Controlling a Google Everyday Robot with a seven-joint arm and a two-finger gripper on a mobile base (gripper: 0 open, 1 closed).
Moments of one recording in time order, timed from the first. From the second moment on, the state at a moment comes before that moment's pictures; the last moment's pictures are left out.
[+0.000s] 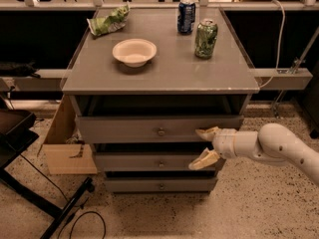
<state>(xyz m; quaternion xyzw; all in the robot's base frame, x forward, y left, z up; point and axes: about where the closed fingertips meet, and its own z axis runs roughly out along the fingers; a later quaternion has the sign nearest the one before) 0.591 -0.134 0.605 -0.51 0.69 0.23 0.46</state>
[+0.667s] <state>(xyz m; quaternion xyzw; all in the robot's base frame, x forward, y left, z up) 0.576 -0.131 0.618 -0.53 0.68 0.21 0.46</state>
